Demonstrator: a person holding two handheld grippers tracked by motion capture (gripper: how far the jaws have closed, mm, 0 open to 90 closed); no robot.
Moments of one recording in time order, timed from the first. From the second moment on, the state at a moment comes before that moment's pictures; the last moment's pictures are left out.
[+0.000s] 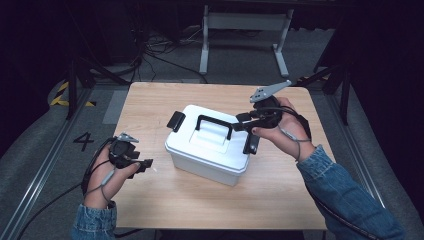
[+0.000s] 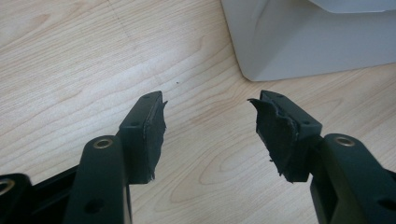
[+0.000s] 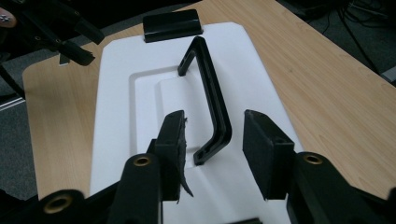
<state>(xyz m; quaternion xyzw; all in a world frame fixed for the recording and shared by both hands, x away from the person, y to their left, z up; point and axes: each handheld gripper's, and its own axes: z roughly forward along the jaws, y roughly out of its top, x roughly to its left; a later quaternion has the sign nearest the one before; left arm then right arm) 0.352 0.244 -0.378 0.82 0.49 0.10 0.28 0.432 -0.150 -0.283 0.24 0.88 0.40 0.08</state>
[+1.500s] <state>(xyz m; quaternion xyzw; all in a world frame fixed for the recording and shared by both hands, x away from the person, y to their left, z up) 0.357 0.247 -0.387 0.82 0.49 0.09 0.27 0.466 -0.087 -0.300 0.17 0.93 0.32 0.01</state>
